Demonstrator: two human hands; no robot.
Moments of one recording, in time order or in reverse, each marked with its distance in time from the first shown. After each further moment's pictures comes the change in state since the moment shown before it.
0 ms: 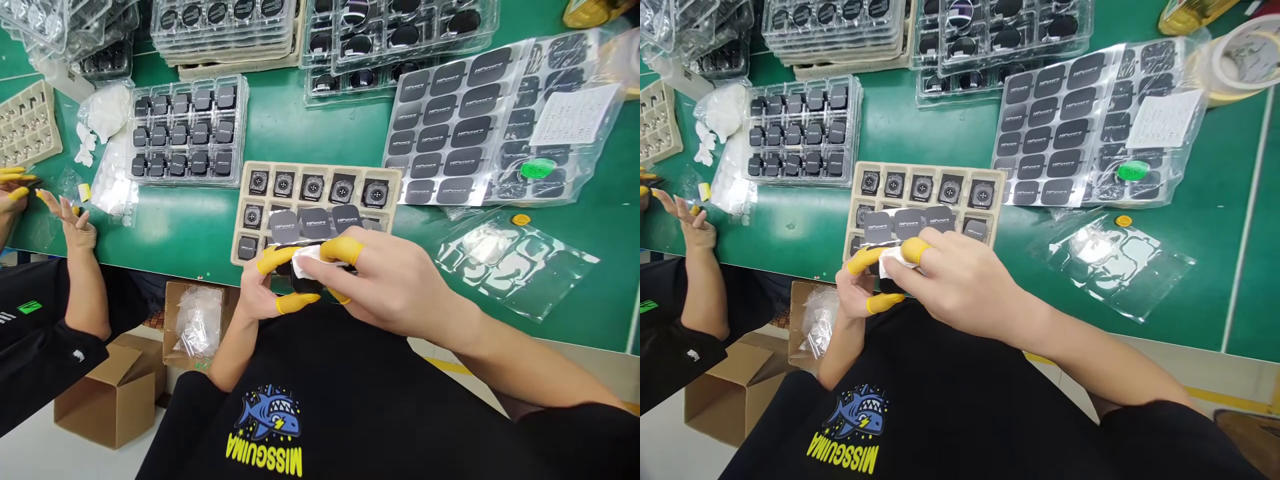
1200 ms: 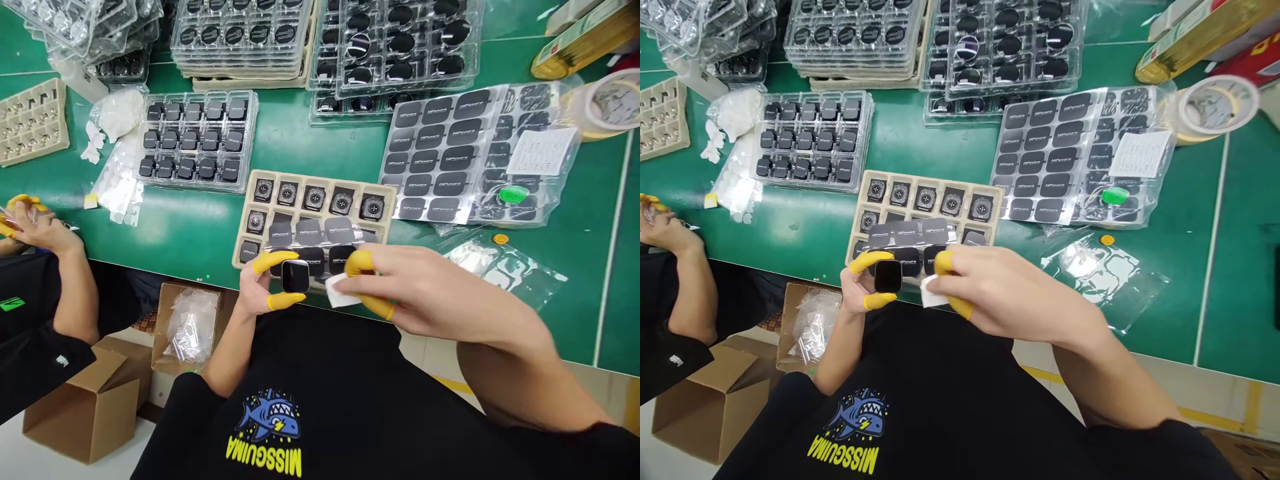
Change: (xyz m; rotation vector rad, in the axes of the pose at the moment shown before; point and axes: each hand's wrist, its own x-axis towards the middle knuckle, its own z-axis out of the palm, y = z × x) left_hand -0.011 -0.018 -0.011 -0.076 0.031 -0.093; right_hand -0.018 0.026 -0.023 0.361 -0.224 -0.005
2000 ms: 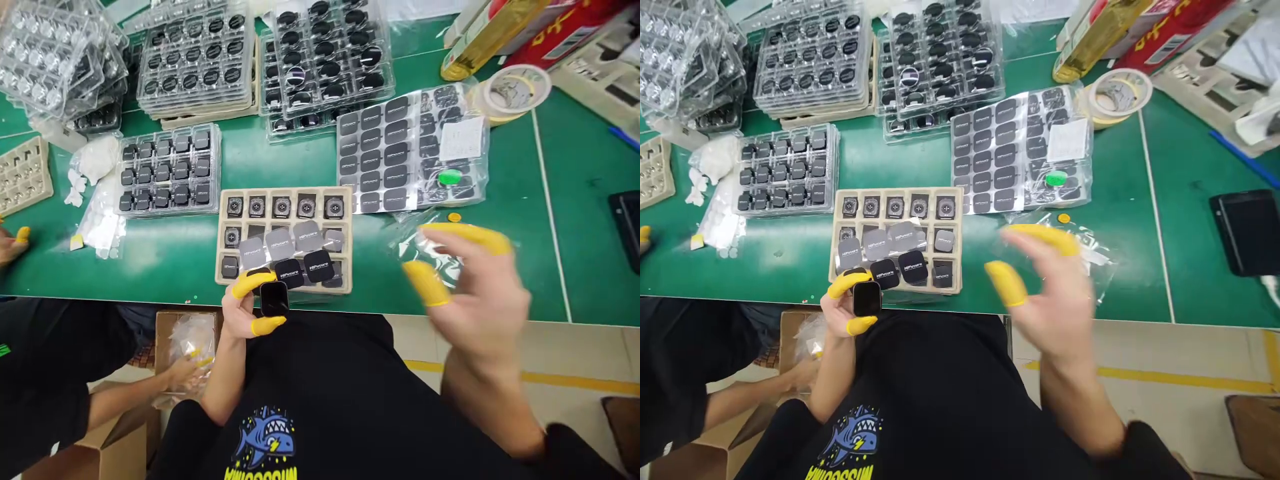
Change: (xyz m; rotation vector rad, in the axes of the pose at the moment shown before) left_hand -0.005 0.018 -0.001 0.019 -0.057 0.094; right_hand -0.109 -0.009 0.048 -0.313 0.847 0.742
